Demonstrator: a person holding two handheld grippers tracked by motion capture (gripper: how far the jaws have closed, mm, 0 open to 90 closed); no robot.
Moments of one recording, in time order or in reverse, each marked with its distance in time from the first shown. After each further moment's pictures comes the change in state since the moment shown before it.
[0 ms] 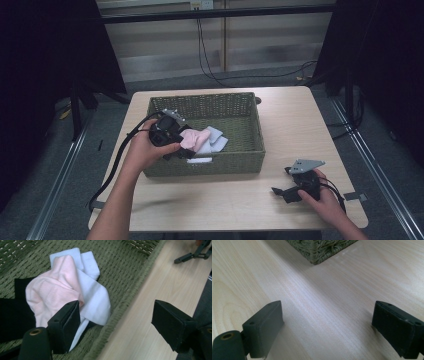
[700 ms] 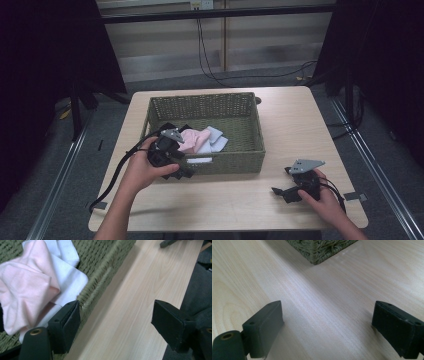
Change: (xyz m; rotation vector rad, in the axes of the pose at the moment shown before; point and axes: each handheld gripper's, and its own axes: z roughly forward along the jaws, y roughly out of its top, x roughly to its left) left arm -0.032 -0.035 0.010 -0.021 -0.045 0.064; right arm 0.000 0.000 0.000 0.000 0.000 0.000
